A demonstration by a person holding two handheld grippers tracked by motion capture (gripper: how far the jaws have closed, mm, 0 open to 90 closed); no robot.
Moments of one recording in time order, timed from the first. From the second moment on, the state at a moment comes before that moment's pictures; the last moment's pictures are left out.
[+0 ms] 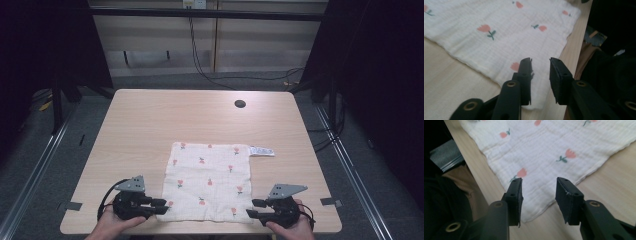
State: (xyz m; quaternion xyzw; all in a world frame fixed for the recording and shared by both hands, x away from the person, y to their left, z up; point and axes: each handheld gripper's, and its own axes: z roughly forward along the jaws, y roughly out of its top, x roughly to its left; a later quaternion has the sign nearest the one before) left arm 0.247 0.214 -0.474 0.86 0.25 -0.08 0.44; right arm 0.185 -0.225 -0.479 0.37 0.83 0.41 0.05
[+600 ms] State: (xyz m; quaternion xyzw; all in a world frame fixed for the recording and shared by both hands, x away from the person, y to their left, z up) left arm 0.287 0.234 -0.448 0.82 0.31 -0.01 0.47; right arm 0.220 -0.226 -0.457 0.38 0.82 0.43 0.08
